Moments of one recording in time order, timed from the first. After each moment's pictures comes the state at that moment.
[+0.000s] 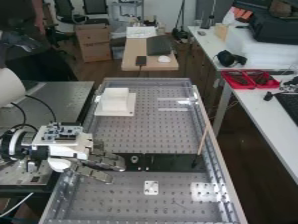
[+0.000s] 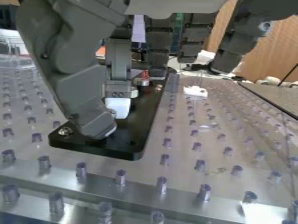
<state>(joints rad) 1.05 -1.94 -2.11 -2.53 -2.16 -1.05</state>
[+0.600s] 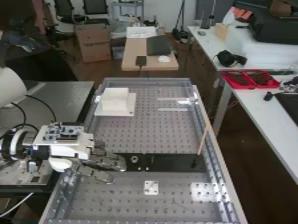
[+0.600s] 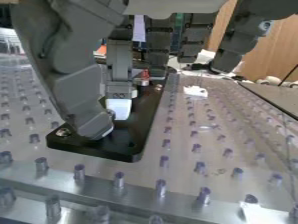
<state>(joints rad) 1.06 -1.95 -2.10 -2.54 -2.16 -1.06</state>
